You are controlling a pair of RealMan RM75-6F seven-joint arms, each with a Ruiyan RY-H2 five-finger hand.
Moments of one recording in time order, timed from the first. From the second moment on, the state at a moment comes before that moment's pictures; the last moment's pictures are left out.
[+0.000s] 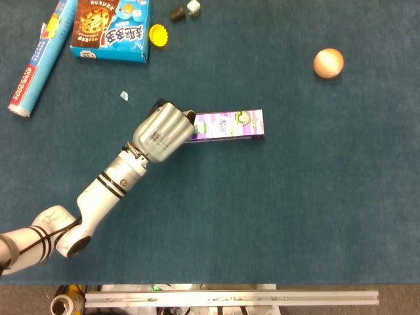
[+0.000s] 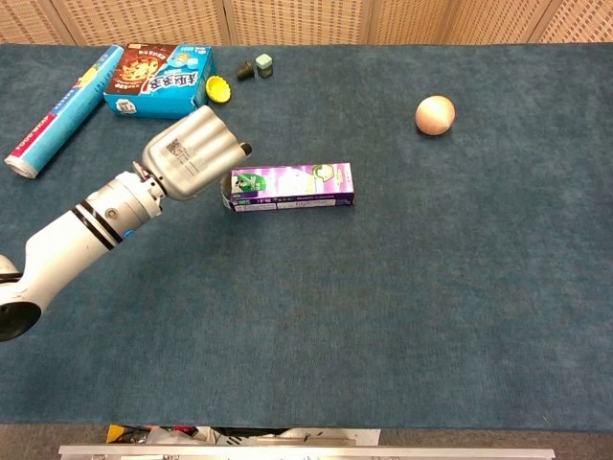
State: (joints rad) left arm -0.72 -1.78 -0.03 -1.04 1.63 1.17 0.79; right arm 0.26 -0.98 0.11 -1.67 -1.36 1.25 -0.09
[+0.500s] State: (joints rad) left arm -0.72 -1.83 -0.05 -1.02 1.60 1.16 0.82; right arm 0.26 -0.98 0.11 -1.66 -1.36 1.26 -0.08
